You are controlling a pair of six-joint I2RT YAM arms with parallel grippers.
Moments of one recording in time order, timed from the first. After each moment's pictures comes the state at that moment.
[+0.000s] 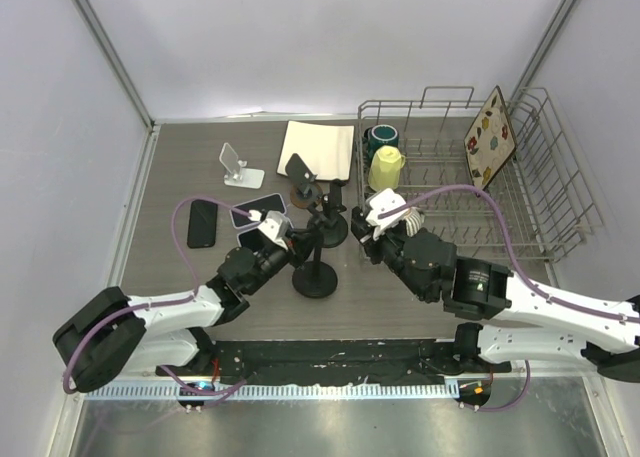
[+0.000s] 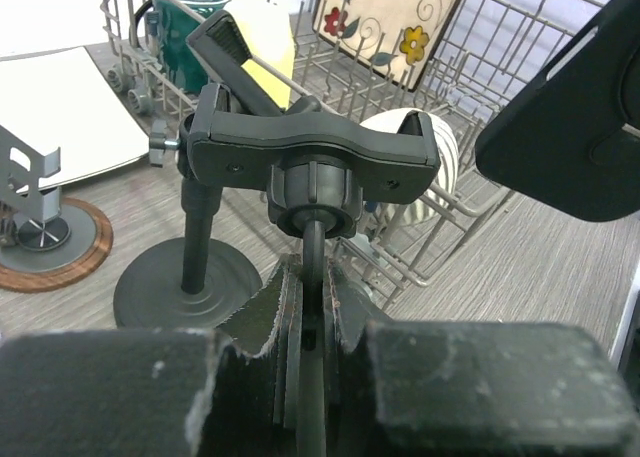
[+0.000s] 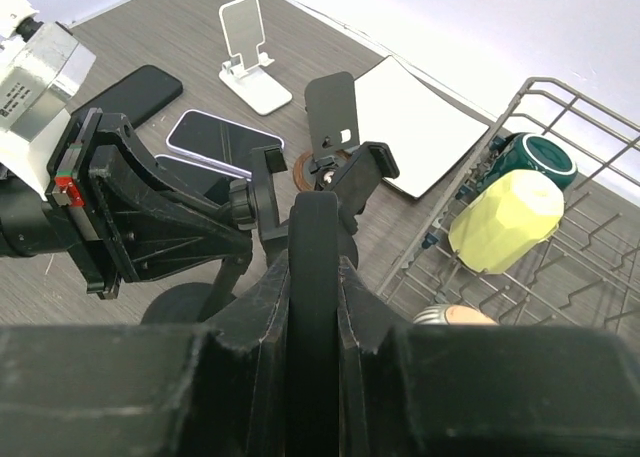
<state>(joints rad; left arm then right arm) -0.85 1.16 0.28 0.98 -0.06 -0.24 1.25 0.92 0.96 -0.21 0.68 -0.05</state>
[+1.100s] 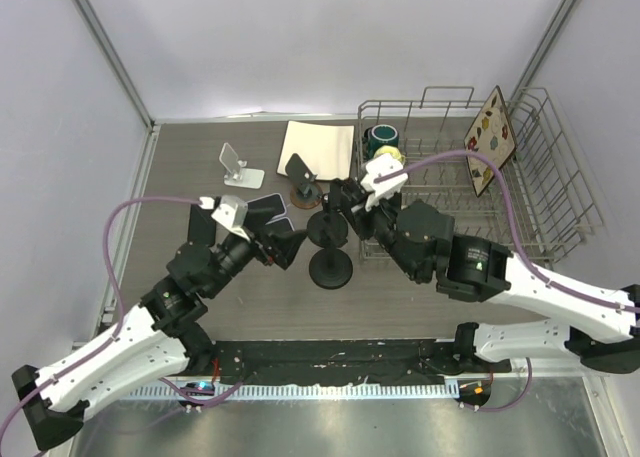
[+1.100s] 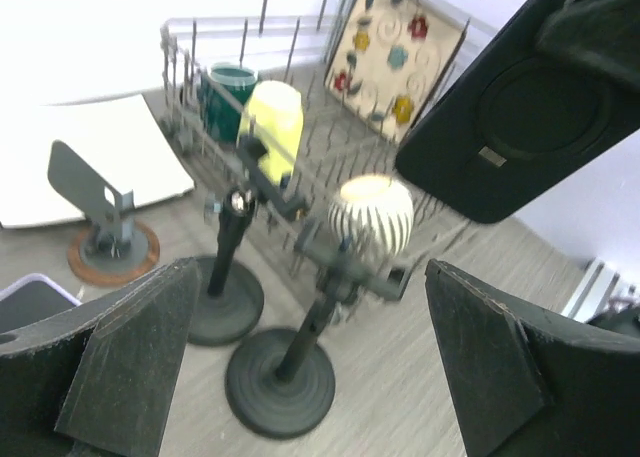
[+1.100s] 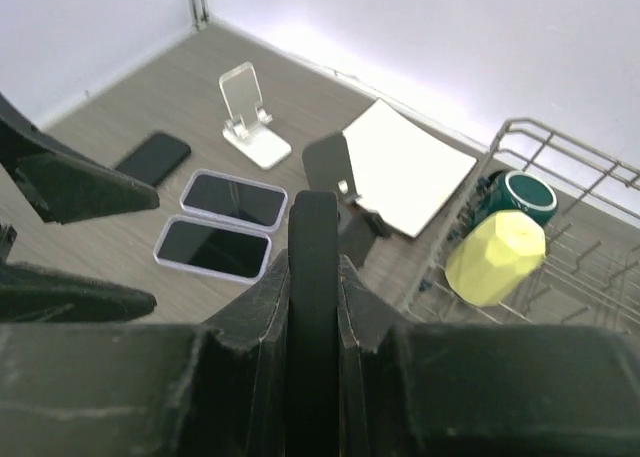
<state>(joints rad) -0.88 0.59 0.51 0.15 -0.14 -0.29 1.25 1.02 1.19 -0.28 0.71 -0.03</state>
